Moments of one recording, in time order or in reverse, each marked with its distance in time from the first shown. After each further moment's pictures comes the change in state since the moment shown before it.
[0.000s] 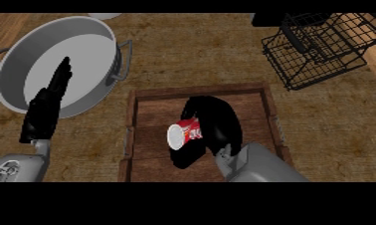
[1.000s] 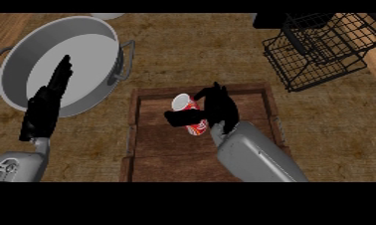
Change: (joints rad) left arm -0.015 0.025 -0.023 0.010 0.033 0.014 -0.007; right arm -0.079 0.069 -0.105 0.285 -0.134 -0.087 0.191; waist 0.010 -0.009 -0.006
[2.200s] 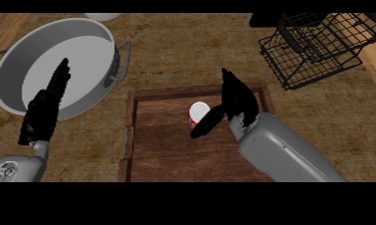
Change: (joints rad) left arm 0.019 0.020 -0.023 -0.001 0.018 0.034 0.003; right arm -0.056 -0.175 0.056 -0.094 -0.077 -0.048 0.029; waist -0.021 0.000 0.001
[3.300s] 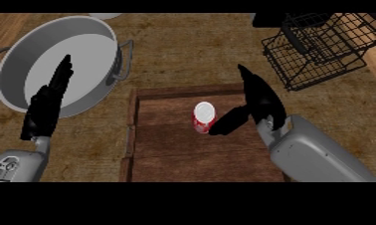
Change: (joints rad) left arm -0.032 0.014 -0.021 0.015 0.018 0.004 0.006; right arm 0.030 -0.174 -0.003 -0.185 -0.134 -0.046 0.001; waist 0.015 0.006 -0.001
